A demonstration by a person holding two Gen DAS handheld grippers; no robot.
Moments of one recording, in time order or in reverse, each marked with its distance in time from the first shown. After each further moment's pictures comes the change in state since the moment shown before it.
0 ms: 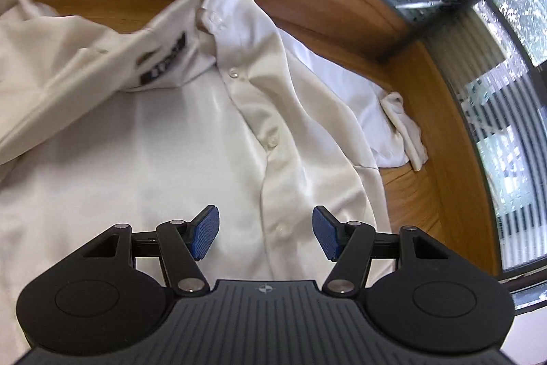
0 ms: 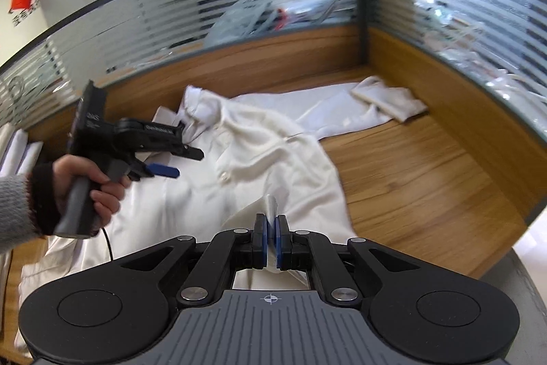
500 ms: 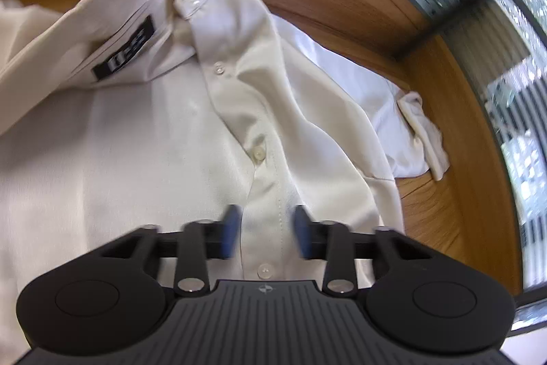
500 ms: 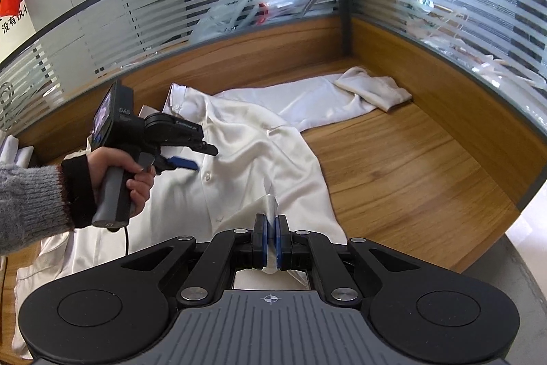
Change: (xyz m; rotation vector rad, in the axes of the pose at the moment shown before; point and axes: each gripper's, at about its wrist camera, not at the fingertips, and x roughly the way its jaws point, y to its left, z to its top) left arm 0.040 -0.026 0.001 0.021 -0.037 0.080; right arm 0.003 -0.015 -0.008 0.025 0.024 -0.007
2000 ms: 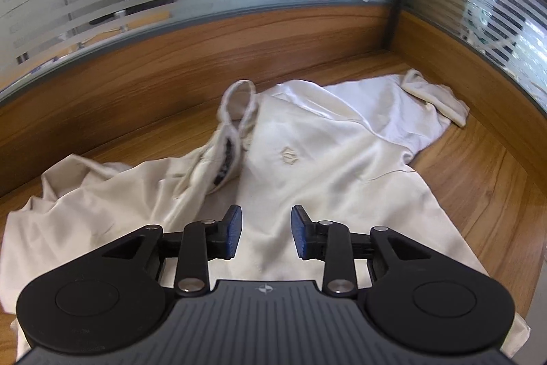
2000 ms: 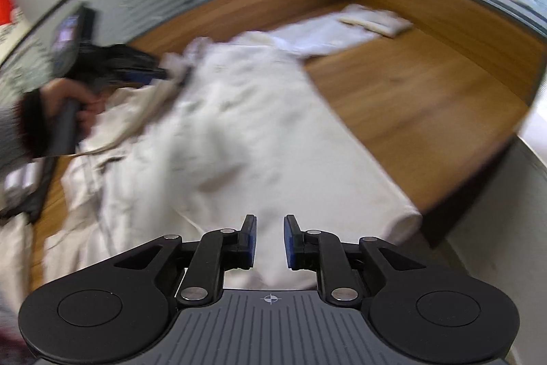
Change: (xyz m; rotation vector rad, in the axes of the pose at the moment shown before) left arm -0.121 -0.005 0.000 0.464 -0.133 0.215; right arm -0.027 0.010 -0.080 0.164 0.108 0.010
